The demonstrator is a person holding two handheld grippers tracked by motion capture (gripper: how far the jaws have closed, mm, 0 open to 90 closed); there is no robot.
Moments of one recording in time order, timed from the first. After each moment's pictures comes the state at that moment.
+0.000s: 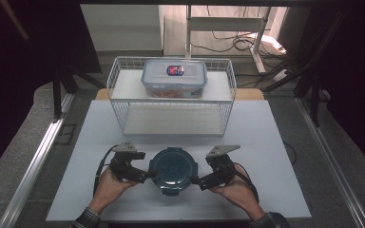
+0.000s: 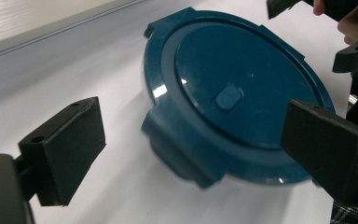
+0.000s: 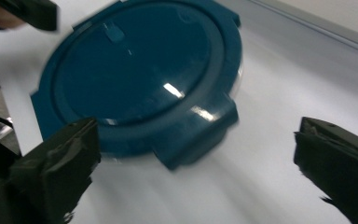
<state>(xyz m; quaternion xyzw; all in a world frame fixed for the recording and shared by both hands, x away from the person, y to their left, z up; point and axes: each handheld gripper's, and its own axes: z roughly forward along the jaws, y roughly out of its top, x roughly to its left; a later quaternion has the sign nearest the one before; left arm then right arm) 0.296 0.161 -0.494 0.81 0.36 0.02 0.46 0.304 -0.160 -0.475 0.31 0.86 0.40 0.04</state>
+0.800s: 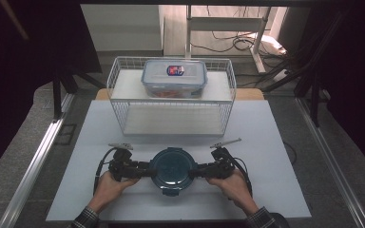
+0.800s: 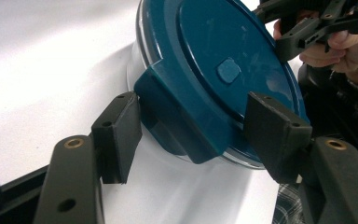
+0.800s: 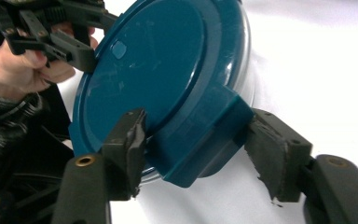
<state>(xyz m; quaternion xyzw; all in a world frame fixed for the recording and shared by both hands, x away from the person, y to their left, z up) 0.308 0.182 -0.523 0.76 0.41 -0.14 0.48 0.333 -0.170 -0.497 0.41 0.80 0.41 -0.15</state>
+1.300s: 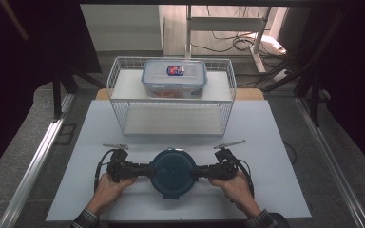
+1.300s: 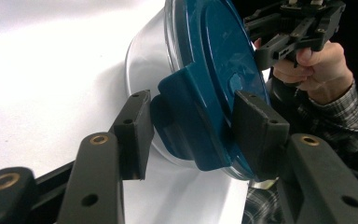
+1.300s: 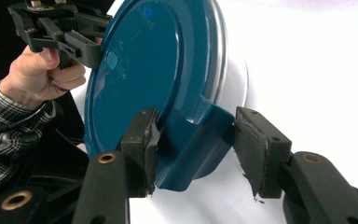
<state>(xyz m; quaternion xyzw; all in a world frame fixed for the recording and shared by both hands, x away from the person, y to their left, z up) 0.298 0.189 -0.524 0.74 0.40 -0.17 0.52 0.324 -0.178 -0.492 0.41 0.79 0.42 -0.16</state>
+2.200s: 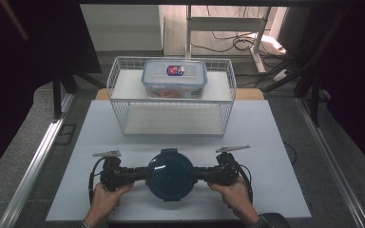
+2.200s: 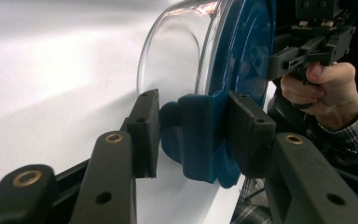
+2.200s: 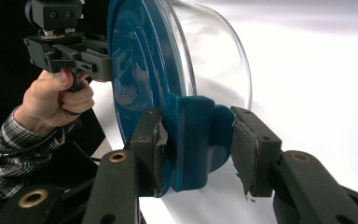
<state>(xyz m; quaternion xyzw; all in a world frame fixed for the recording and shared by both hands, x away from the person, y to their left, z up) 0.267 0.191 -0.507 0.71 0.44 -0.11 0.54 0.303 -0.176 -0.479 0.40 0.77 0.46 -0.14</state>
